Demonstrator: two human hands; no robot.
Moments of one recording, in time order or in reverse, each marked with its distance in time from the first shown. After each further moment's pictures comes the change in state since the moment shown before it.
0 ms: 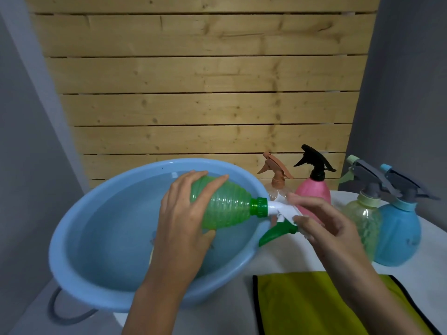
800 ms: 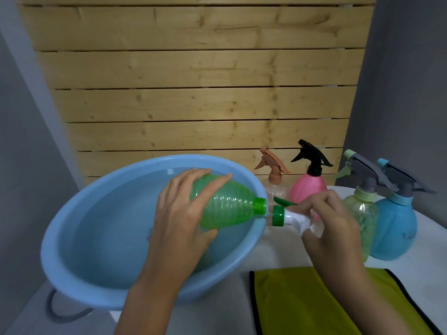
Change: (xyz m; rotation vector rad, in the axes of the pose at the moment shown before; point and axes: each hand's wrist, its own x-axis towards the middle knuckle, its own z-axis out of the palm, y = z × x) left_hand 0.000 0.002 0.000 0.002 0.028 0.079; right_hand 0.008 0.021 -0.007 -0.821 0.208 -0.519
